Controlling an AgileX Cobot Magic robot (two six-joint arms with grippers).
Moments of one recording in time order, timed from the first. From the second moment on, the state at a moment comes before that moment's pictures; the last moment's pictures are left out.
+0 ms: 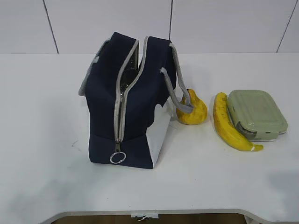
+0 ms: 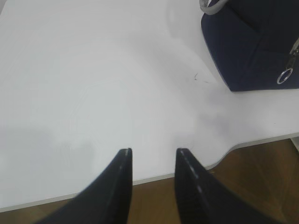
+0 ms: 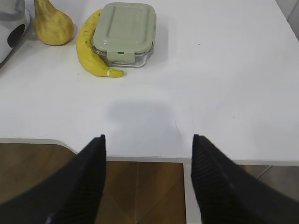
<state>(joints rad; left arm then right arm) -0.08 0.01 -0.53 -0.09 1.11 0.07 -0.03 -0.02 -0.50 -0.04 1.14 -0.03</state>
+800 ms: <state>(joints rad) -0.08 0.01 -0.53 -0.09 1.11 0.07 -0.03 0.01 -0.52 -0.03 1.14 -0.03</state>
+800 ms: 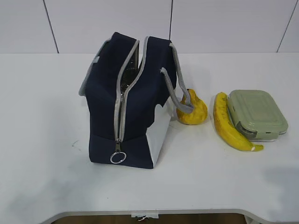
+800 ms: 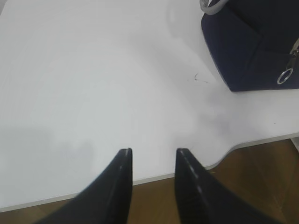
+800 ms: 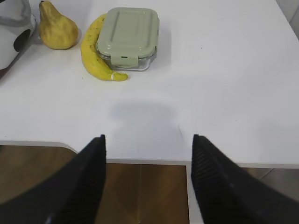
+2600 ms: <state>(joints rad) -0.08 0.01 -0.53 -0.09 1.11 0.07 -0.52 1.51 -0.96 0.77 1.01 -0.76</state>
